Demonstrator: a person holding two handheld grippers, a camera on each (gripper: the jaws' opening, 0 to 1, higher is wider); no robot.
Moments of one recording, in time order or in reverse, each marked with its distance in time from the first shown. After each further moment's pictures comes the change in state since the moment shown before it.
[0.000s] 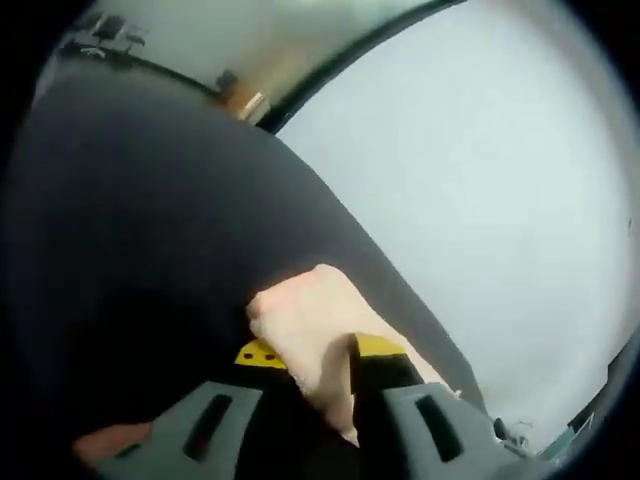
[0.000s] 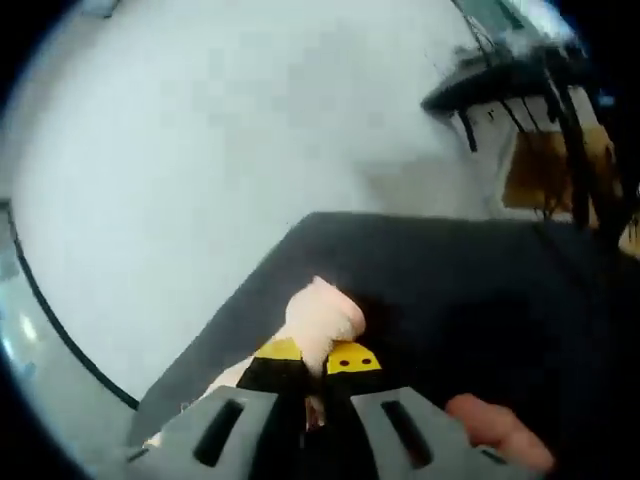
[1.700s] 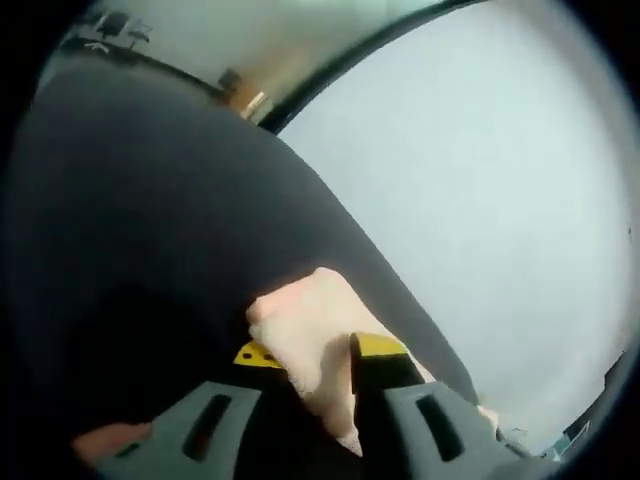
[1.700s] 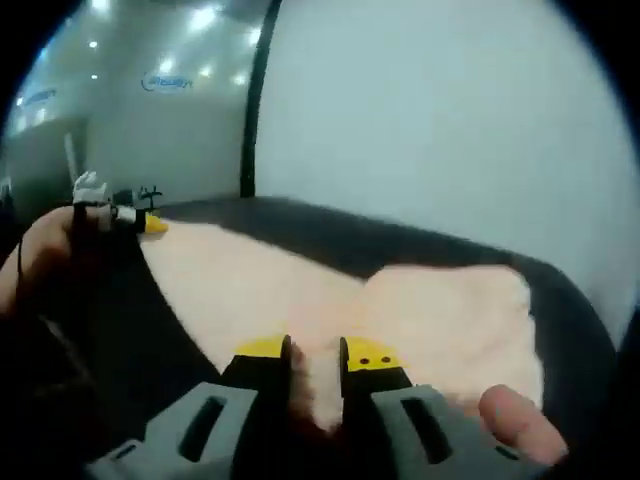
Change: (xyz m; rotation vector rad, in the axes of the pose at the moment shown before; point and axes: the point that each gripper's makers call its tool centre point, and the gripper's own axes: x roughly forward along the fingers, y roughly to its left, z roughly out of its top) left arm 0.002 -0.005 0.000 -0.018 -0.011 0.017; right arm -0.052 0.213 -0.215 -0.740 0.346 0.757
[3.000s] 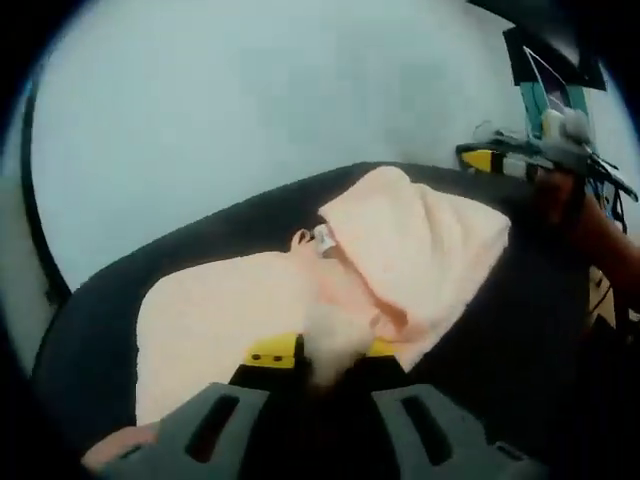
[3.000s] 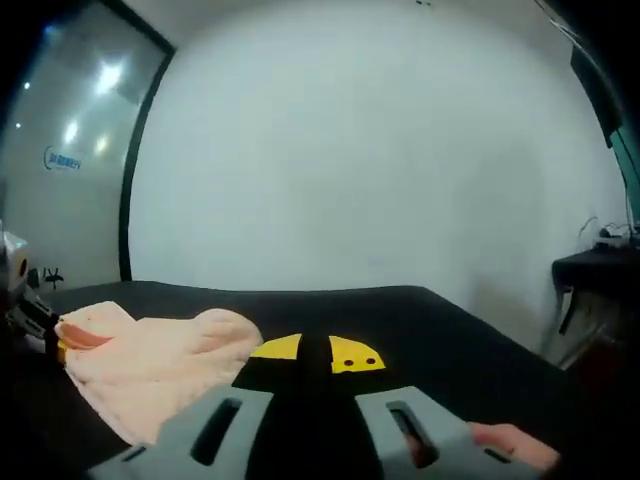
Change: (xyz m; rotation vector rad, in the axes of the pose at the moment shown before) left arm -0.021 -0.195 -0.232 1.302 0.365 -0.477; right arm -0.114 -0.211 0.023 0.074 -0.328 -0.540
